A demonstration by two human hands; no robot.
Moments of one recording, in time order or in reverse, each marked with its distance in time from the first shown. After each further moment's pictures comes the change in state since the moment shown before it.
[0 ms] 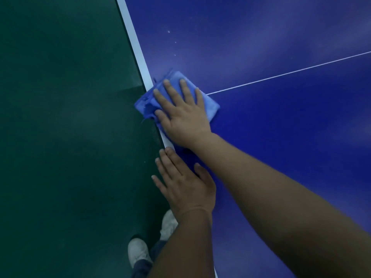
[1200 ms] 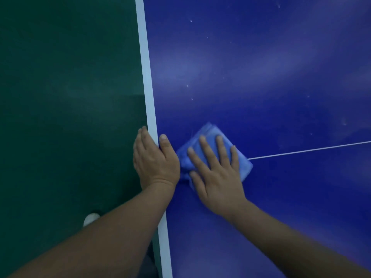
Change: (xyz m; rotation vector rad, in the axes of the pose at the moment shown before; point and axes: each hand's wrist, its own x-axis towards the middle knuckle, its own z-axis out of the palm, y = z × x) left_hand 0.209 0.063 -0.044 -0.292 0.137 -0.191; right_hand 0.011 0.091 -0.015 -0.013 0.059 -0.151
